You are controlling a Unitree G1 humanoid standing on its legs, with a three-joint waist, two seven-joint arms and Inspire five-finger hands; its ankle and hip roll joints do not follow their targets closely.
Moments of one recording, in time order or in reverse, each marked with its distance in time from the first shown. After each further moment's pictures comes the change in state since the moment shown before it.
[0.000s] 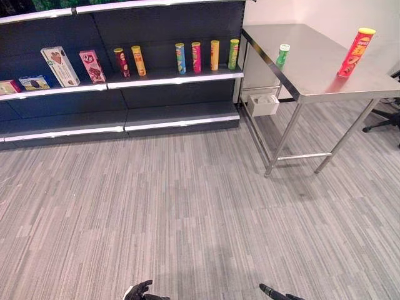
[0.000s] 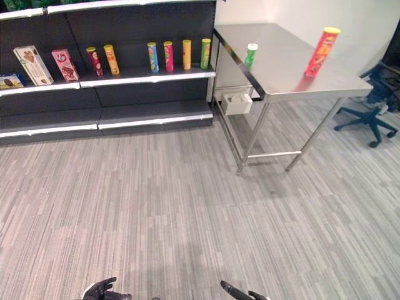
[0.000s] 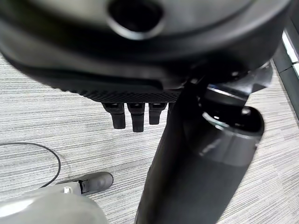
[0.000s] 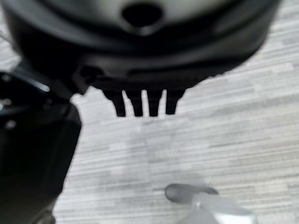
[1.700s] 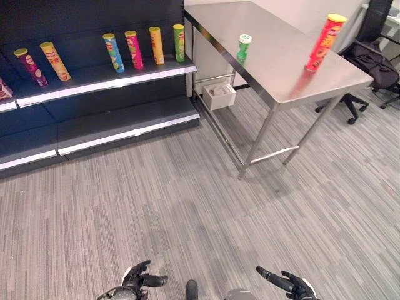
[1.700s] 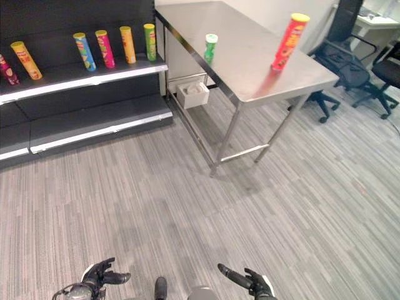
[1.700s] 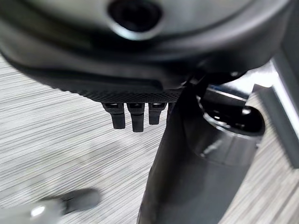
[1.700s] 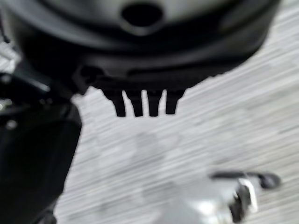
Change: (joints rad) left arm -0.092 0.024 0.032 -0.013 -0.022 -0.032 0.009; right arm -0.015 -0.028 0.018 -0.161 -0.015 -0.007 0.000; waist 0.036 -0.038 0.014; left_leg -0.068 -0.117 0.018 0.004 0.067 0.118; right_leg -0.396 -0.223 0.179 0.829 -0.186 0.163
